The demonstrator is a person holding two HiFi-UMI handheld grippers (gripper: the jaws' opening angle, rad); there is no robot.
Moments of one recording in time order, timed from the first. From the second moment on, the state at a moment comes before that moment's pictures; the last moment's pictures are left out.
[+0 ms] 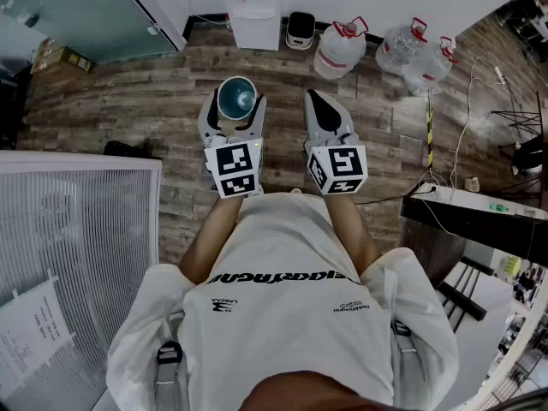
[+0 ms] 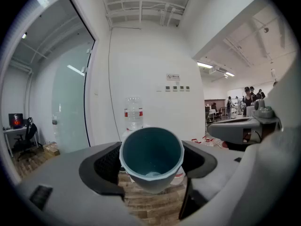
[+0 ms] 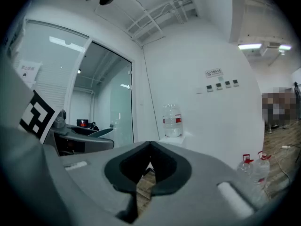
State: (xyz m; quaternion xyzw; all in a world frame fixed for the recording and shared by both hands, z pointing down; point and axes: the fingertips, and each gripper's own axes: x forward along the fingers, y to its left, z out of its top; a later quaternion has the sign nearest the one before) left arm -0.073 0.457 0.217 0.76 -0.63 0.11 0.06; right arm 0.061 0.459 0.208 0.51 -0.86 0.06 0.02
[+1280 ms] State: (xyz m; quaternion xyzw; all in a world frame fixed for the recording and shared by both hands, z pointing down) left arm -0.025 0.333 0.273 0.75 -0.64 0.13 0.07; right arm 0.094 0.321 0.252 0.48 -0.87 0.06 0.04
